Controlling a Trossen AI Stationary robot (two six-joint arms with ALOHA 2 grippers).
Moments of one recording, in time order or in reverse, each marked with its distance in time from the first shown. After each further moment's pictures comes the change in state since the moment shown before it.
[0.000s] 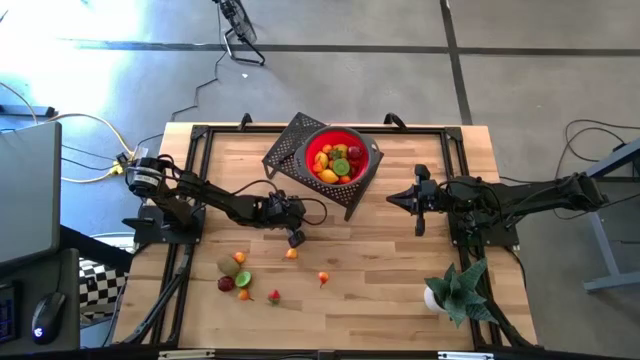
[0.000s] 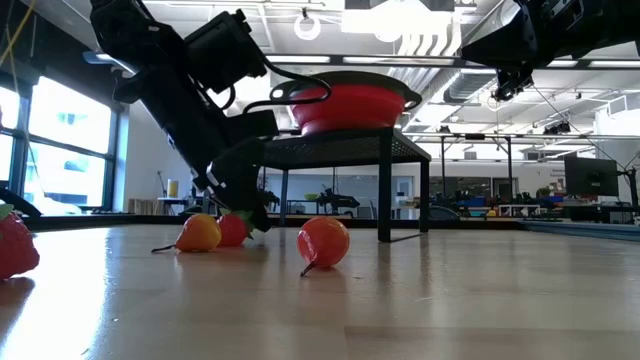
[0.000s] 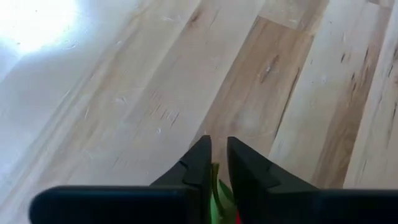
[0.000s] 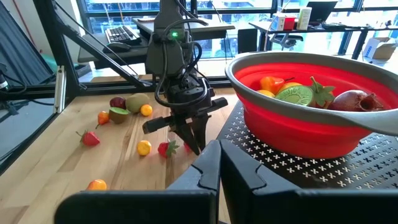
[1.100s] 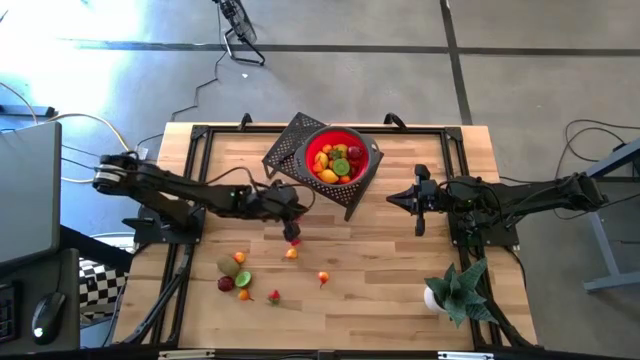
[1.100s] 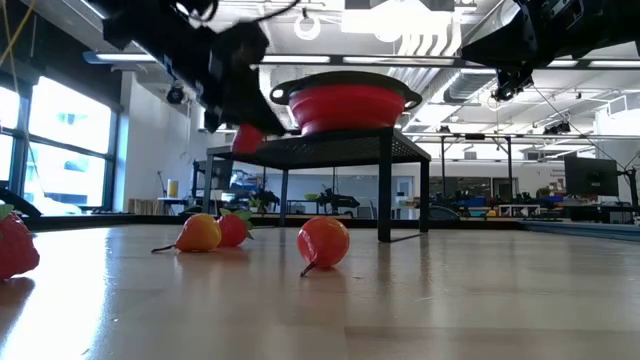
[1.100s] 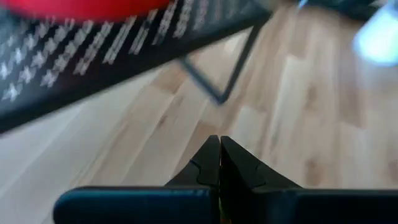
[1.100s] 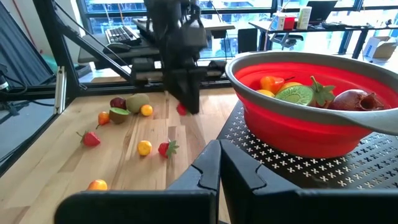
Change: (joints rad) left arm -0.001 -0.301 0.000 -0.002 0.051 0.037; right arm 0.000 0.000 0.000 0.000 0.000 0.005
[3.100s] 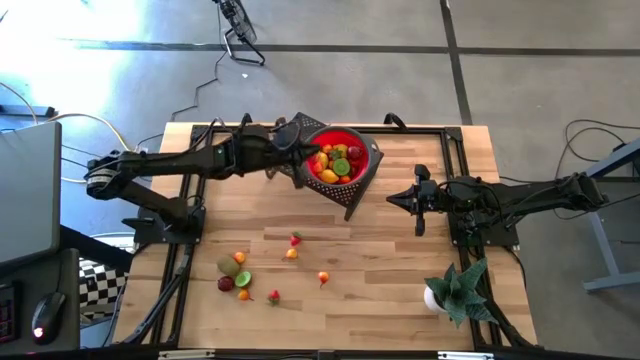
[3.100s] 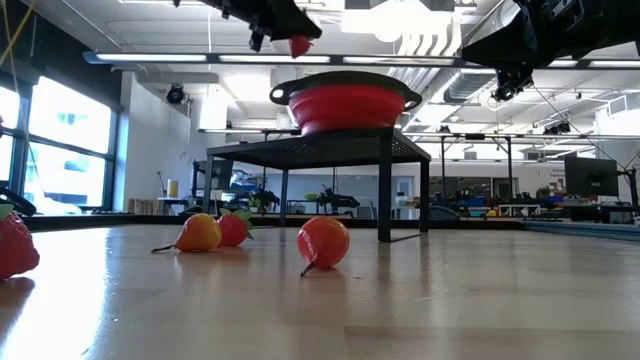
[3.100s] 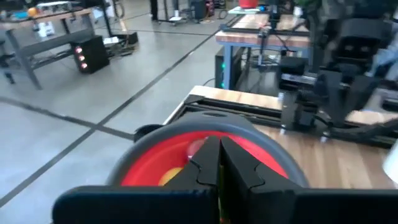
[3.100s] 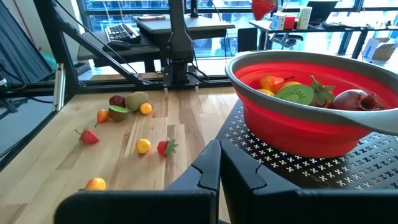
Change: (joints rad) left arm 0.295 -0.073 0.329 0.031 0.122 0.395; right arm 0.000 0.002 0.000 -0.003 0.000 -0.011
